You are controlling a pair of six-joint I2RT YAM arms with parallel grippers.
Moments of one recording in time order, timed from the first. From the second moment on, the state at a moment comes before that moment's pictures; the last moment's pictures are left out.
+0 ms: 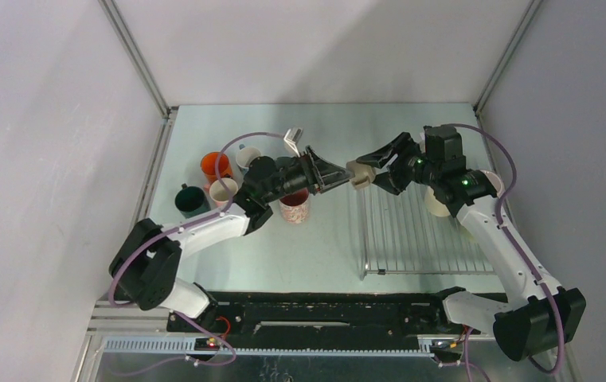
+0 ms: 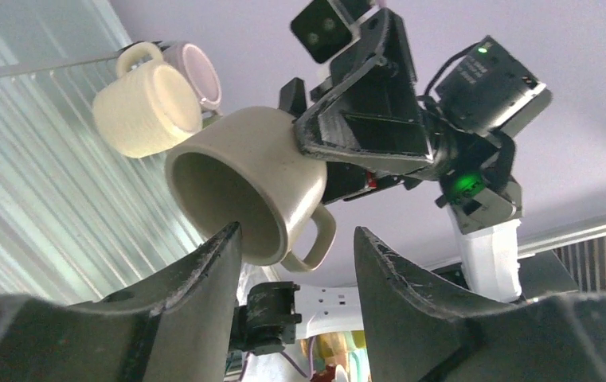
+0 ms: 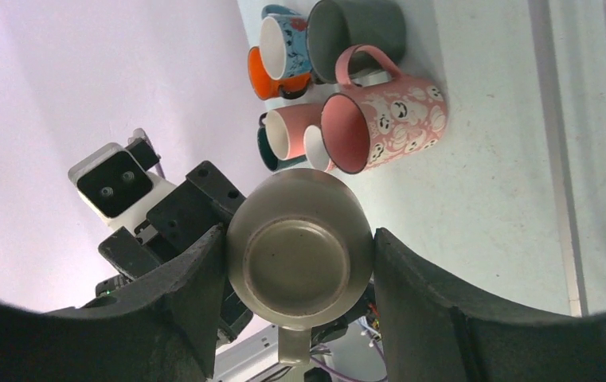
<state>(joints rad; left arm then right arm) -0.70 1.46 0.84 0.71 0.48 -1.22 0.30 1.15 1.13 -0.55 -0.38 1.17</state>
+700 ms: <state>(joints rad) -0.69 1.50 0.85 0.96 0.54 -1.41 0.32 1.15 1.13 -0.45 -0.49 1.25</state>
